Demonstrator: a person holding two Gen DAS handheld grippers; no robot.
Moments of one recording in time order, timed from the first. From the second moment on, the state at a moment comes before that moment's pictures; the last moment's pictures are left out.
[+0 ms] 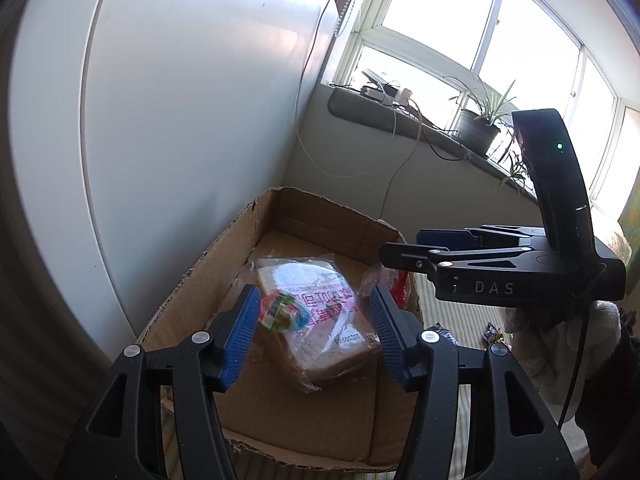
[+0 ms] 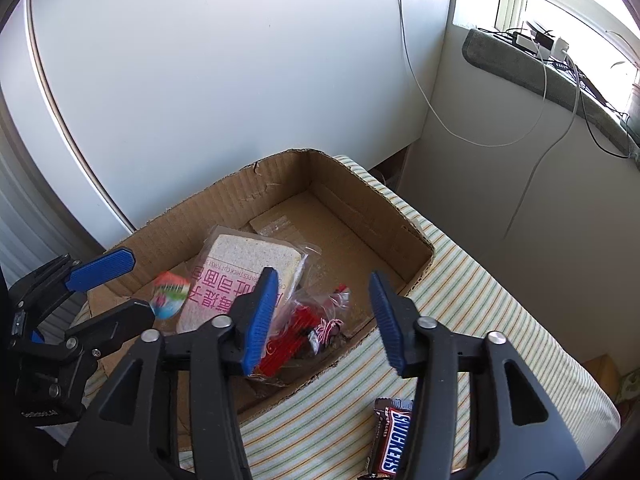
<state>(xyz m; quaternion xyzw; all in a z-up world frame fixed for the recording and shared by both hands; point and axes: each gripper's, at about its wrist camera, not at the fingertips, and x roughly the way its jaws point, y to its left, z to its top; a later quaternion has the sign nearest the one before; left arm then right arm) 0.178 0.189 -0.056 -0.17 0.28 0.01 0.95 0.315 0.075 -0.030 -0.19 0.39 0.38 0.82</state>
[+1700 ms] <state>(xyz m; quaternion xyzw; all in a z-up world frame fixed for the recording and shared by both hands) 0.174 0.001 -0.095 -0.03 0.38 -0.22 0.90 0.236 -0.137 -0.050 -0.17 0.43 0.32 0.83</state>
